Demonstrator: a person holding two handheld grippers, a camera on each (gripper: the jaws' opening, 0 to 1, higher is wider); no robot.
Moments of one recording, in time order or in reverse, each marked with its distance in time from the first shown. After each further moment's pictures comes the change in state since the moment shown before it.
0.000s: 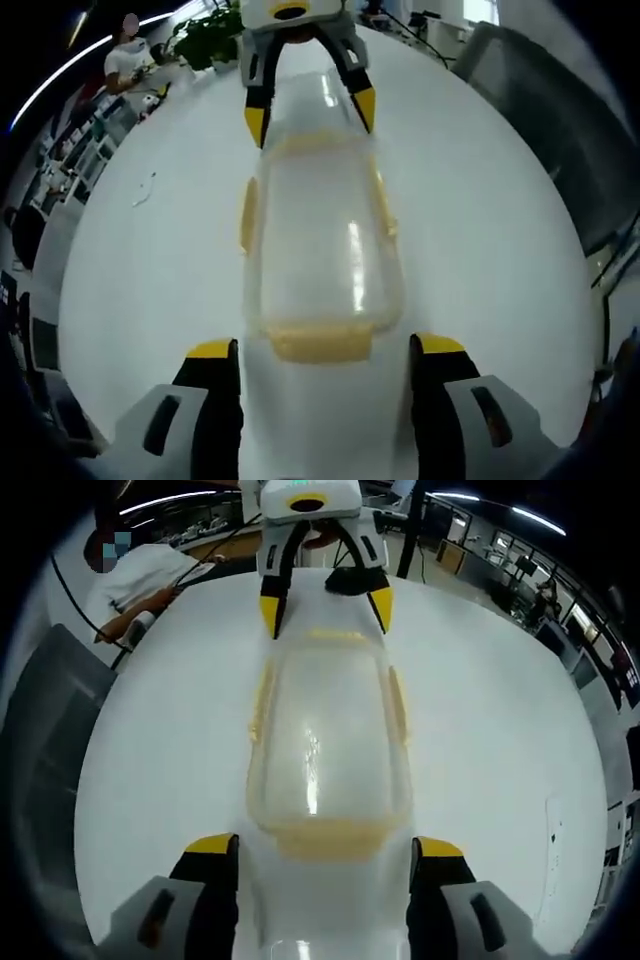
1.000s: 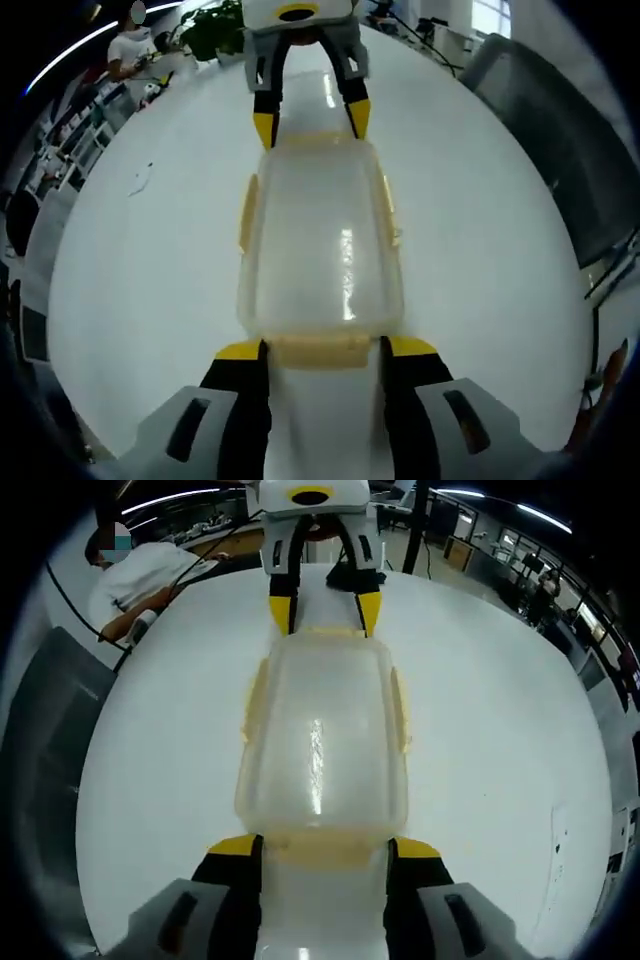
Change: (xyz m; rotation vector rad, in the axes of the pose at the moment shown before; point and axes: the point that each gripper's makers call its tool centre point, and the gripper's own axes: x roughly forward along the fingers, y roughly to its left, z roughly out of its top) left arm 0.001 0.002 -0.006 -0.030 0.035 -0.023; right arm 0.005 -0.005 0.002 -0.014 0.023 0.022
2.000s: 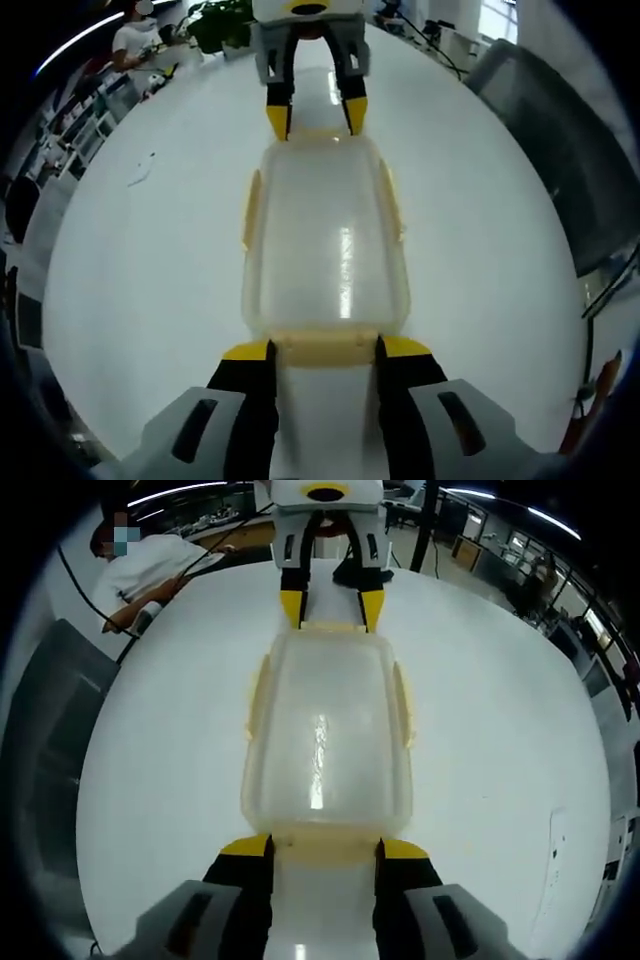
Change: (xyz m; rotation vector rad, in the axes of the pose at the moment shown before) left arm 0.001 -0.003 0.004 -0.056 -0.009 -0.023; right arm 0.001 0.003 0.003 -0.021 0.020 0.021
